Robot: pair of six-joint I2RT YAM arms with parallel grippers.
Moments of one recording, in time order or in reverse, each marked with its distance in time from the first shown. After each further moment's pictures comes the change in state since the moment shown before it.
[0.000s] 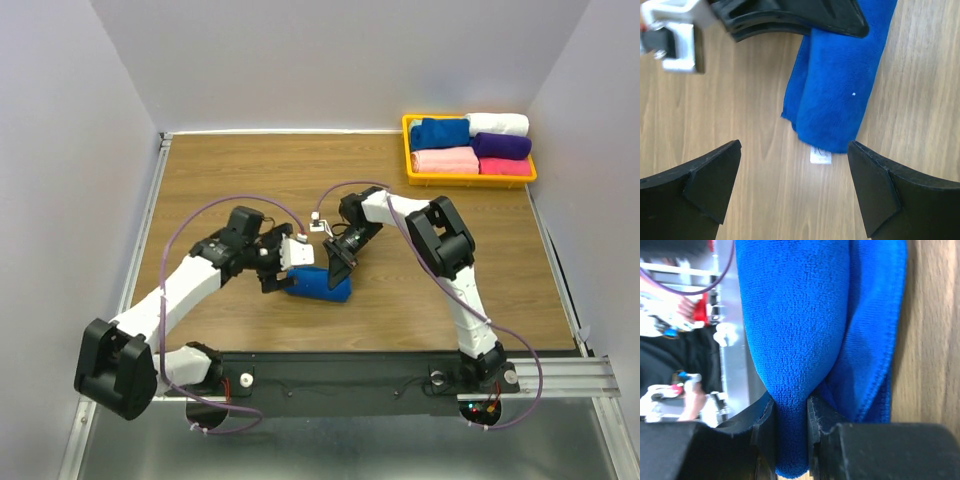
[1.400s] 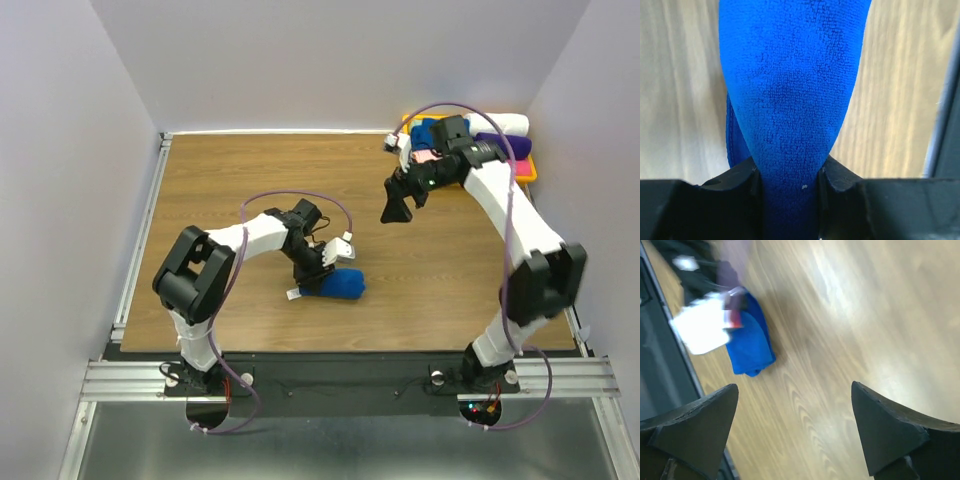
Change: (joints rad) left arm -0.203 0.615 0.311 -0.156 0.071 -0.146; right arm -0.333 -0.623 -0.016 0.105 0.377 0.107
